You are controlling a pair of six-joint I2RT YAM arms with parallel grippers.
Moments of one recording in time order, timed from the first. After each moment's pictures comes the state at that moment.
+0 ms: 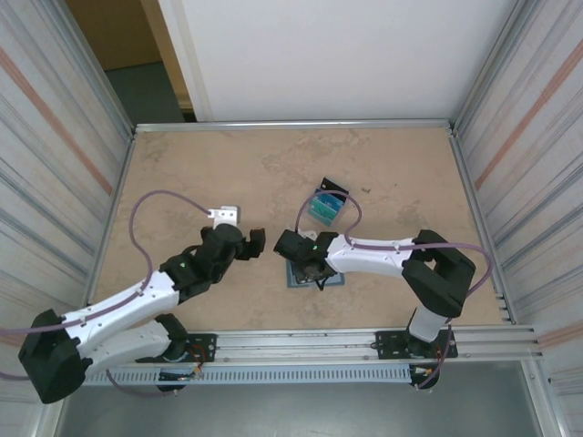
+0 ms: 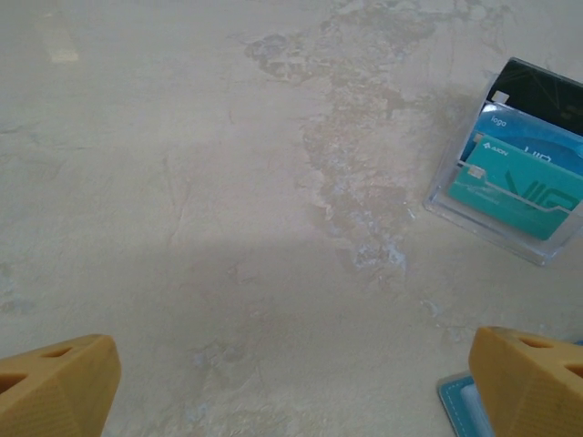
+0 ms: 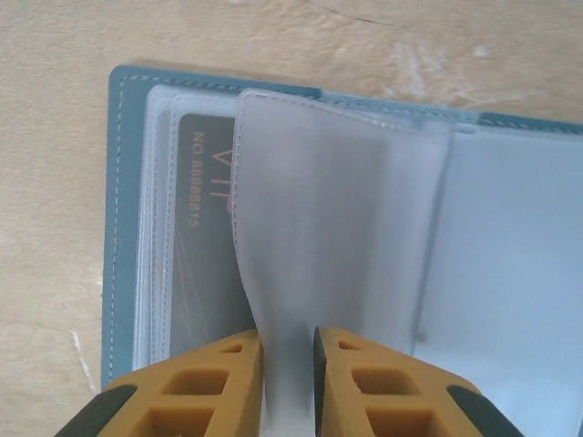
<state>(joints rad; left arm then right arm) -0.84 1.01 0.59 -0.21 -0.50 -0.47 1.05 1.66 1.00 -0.69 0.23 0.84</state>
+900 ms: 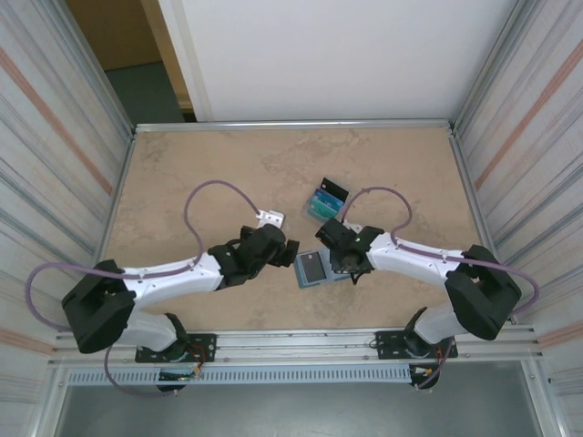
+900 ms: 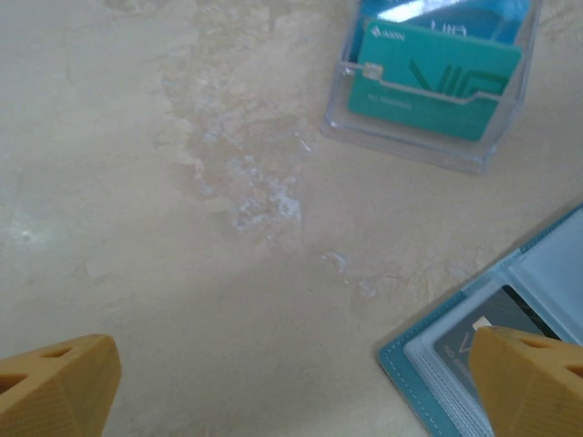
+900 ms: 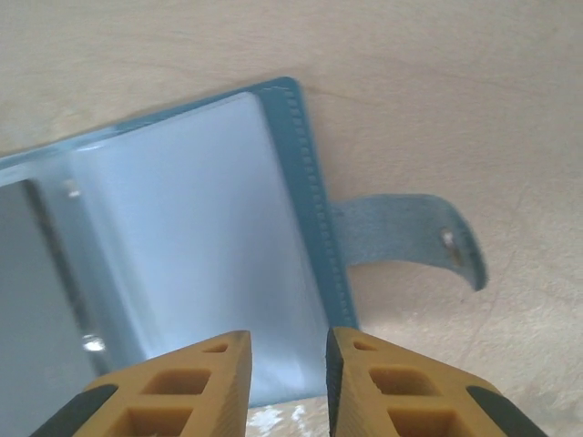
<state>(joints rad) -0.99 1.38 0.73 -0.14 -0.47 -0.42 0.80 1.42 0.78 -0.69 0.23 0.85</state>
